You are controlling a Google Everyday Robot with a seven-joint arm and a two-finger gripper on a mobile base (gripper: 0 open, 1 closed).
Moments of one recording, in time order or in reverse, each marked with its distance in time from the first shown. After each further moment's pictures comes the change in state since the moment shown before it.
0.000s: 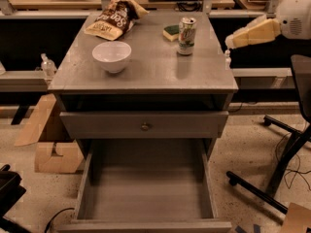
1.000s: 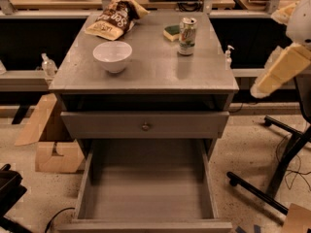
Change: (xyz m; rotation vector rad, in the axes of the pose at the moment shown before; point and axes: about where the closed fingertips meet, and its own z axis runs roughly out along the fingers) arm 0.028 0.096 -0.091 -0.275 0.548 -0.259
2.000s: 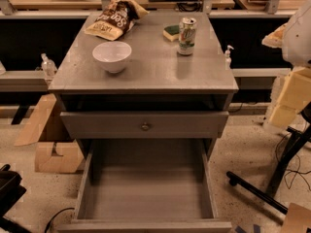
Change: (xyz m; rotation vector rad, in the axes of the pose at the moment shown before) arm 0.006 0.074 -0.020 -0.173 0.207 -0.108
